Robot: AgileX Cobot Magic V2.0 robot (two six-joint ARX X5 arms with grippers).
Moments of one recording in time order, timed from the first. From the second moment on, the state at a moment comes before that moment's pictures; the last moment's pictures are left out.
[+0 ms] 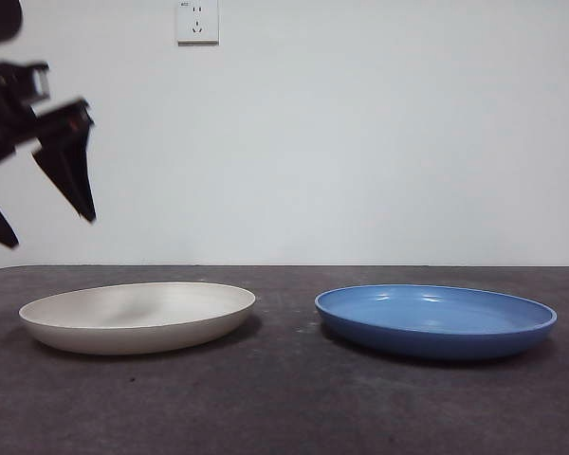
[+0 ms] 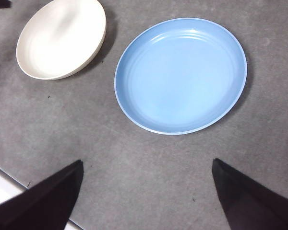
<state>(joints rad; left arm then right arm) -0.12 1.49 1.02 -0.52 0.26 -0.09 0.12 0.73 0.89 -0.99 -0.44 -0.02</state>
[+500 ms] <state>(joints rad) -0.13 1.67 1.02 -0.44 0.26 -0.09 0.12 0.73 0.89 -0.99 -0.44 -0.02</state>
